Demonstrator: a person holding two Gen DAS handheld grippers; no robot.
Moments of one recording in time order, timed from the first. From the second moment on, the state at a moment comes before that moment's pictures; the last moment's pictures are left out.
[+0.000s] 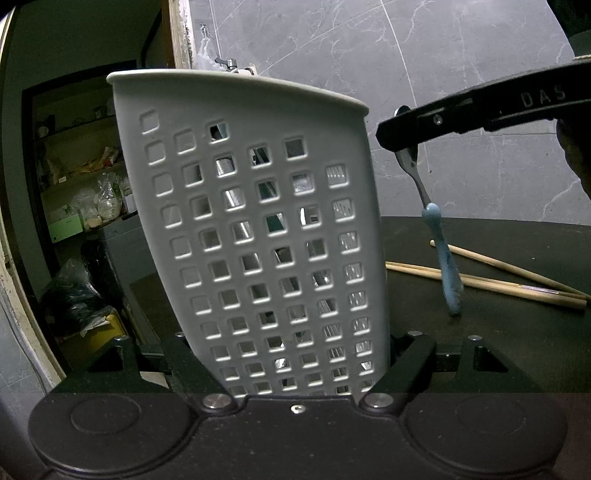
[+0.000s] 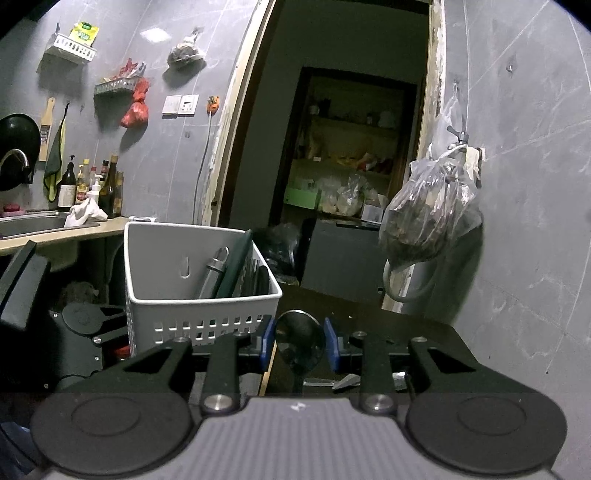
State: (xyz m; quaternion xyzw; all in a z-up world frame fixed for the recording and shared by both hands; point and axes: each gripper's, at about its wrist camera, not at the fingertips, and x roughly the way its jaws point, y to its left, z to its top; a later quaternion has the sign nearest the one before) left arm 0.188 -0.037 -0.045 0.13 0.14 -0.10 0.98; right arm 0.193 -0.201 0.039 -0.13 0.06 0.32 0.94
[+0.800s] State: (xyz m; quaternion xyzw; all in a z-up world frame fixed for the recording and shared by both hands) left arm 0.188 -0.037 -0.045 0.13 0.14 -0.10 0.98; right arm 0.187 -0.194 0.070 -0.16 0.01 0.33 0.93
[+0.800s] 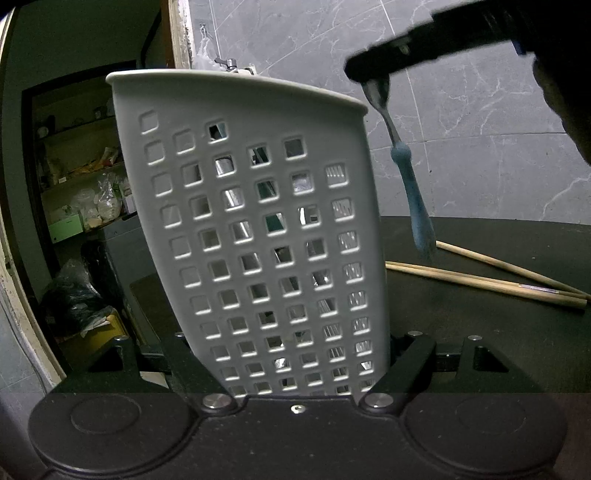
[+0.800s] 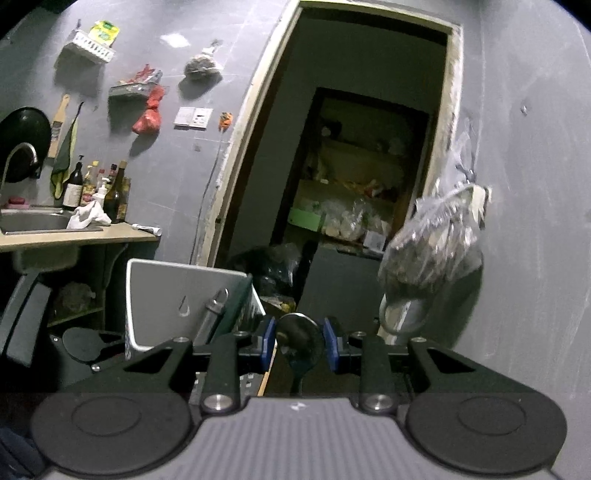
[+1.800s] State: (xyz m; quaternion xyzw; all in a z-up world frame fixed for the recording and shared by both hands) left arm 0.191 -0.033 -0.043 0.13 0.14 -0.10 0.98; right arm 0.205 -0.142 0.113 -0.16 -0.02 0.42 0.89
